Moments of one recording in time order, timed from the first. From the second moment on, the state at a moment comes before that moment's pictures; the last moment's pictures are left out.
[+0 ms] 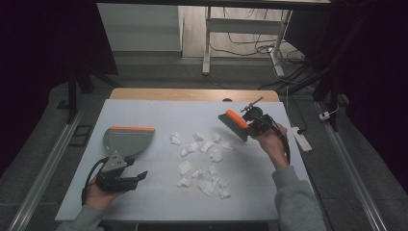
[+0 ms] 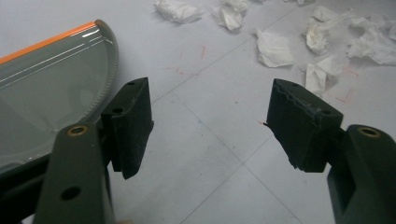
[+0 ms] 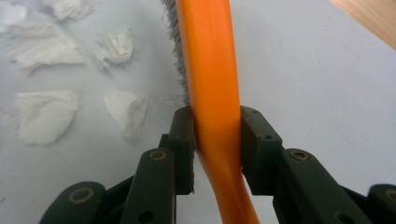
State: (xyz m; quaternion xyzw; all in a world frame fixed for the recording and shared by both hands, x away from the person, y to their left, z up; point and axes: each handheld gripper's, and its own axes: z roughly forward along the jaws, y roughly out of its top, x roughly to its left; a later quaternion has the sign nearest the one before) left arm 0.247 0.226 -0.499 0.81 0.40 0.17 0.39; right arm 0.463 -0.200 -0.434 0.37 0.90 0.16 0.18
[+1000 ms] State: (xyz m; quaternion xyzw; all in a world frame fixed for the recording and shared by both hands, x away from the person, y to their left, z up) left arm 0.250 0.224 -0.503 0.81 0.40 0.17 0.39; right arm 0.421 -0.148 -0.441 0.19 0.97 0.09 0.11
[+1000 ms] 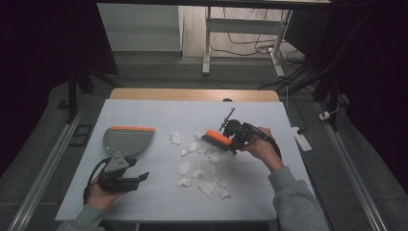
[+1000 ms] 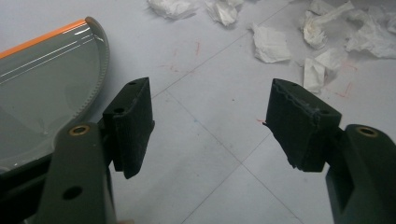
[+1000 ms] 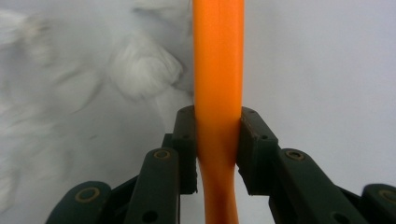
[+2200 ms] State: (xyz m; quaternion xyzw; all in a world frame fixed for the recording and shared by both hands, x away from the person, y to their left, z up) left arm 0.248 0.230 -0.507 0.81 0.40 0.17 0.39; right arm 0.475 -0.092 -0.449 0.12 0.98 0.07 0.15
